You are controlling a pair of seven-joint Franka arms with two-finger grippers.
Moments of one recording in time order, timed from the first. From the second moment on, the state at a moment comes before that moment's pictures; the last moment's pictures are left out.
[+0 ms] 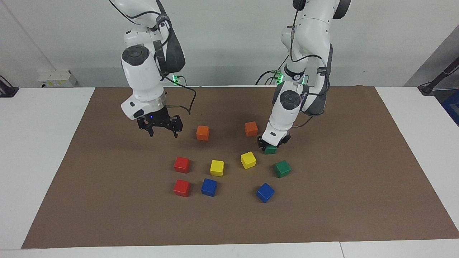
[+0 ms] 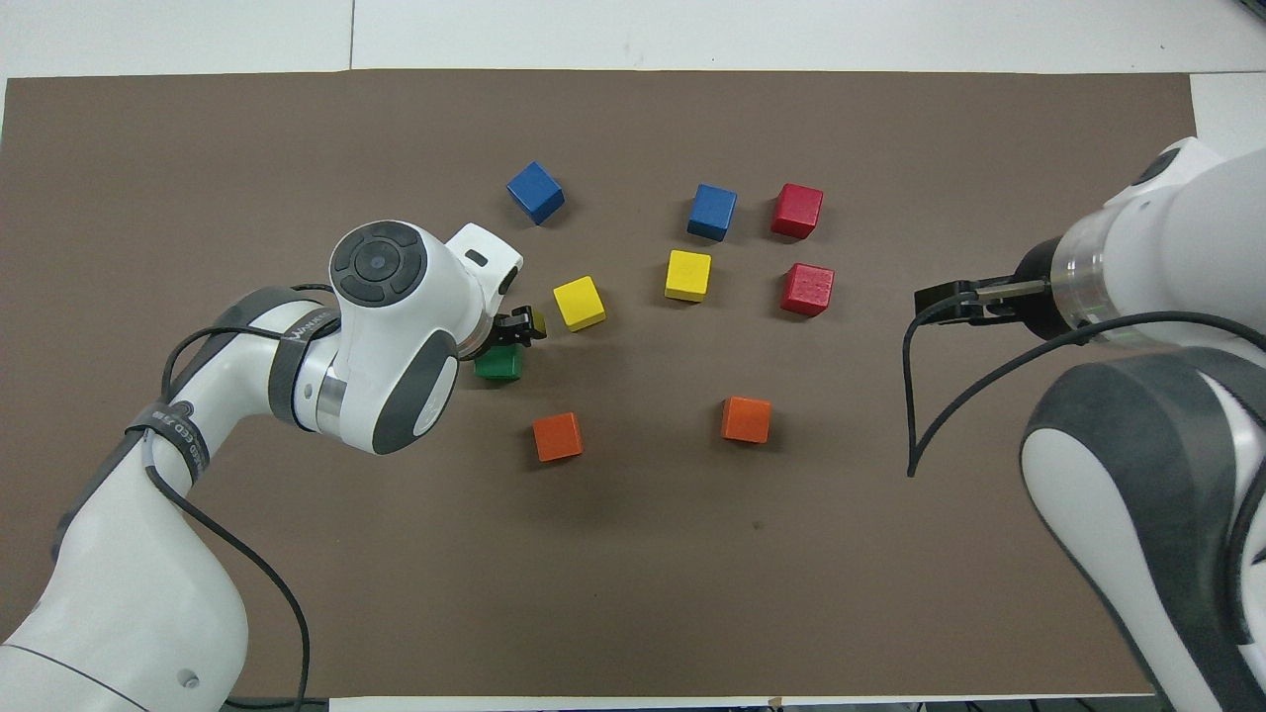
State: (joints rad) left arm -0.34 0.33 -0.14 -1.98 0.00 2.26 -0.60; right arm 0.36 0.14 -0.13 -1.88 0.00 2.10 0.36
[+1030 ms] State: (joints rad) left arm 0.11 0.28 -0.11 -1.89 0.00 2.12 0.02; right arm 0.36 0.34 -0.11 -1.88 0.00 2.29 0.47
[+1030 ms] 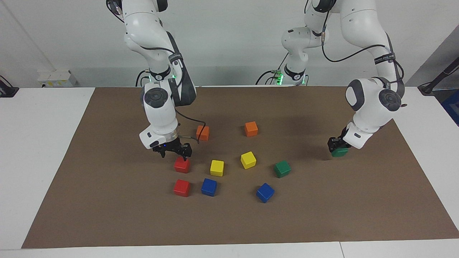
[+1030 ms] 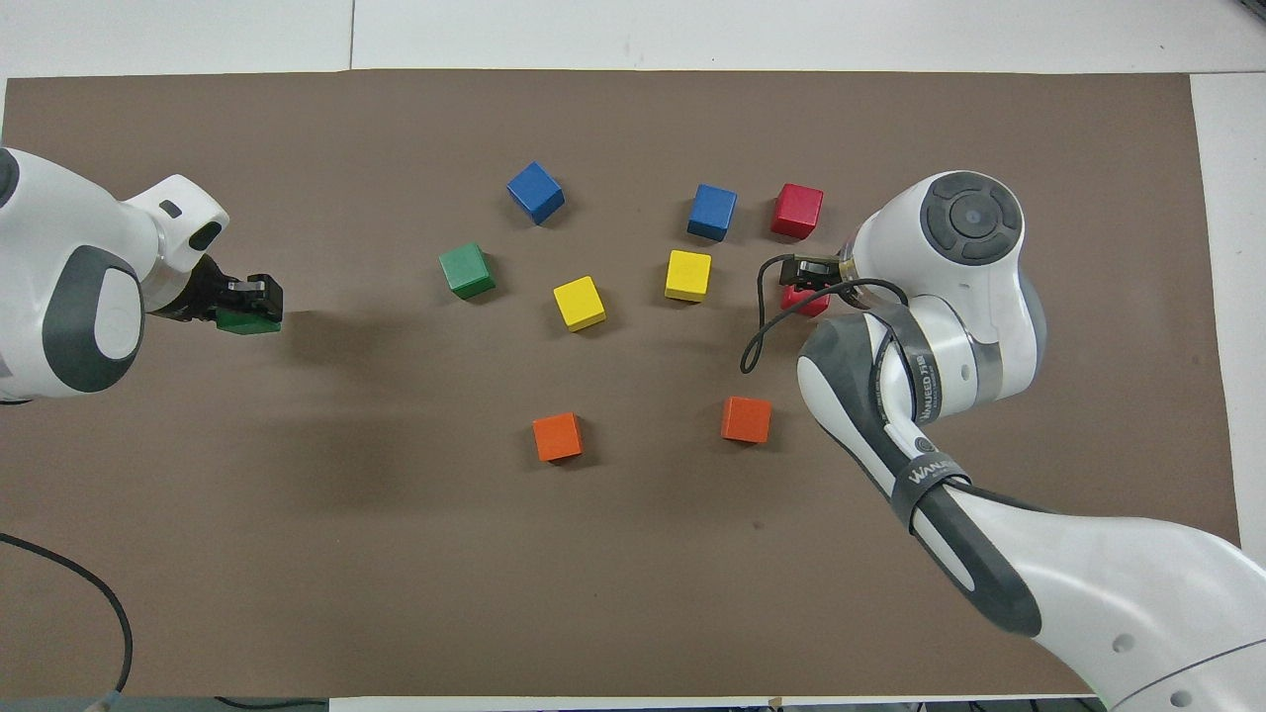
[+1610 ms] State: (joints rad) left arm 0.14 0.31 -0.11 -1.97 0.01 2.22 0.04; right arm 0.37 0.38 -0.10 -1.90 0.00 2.35 0.47
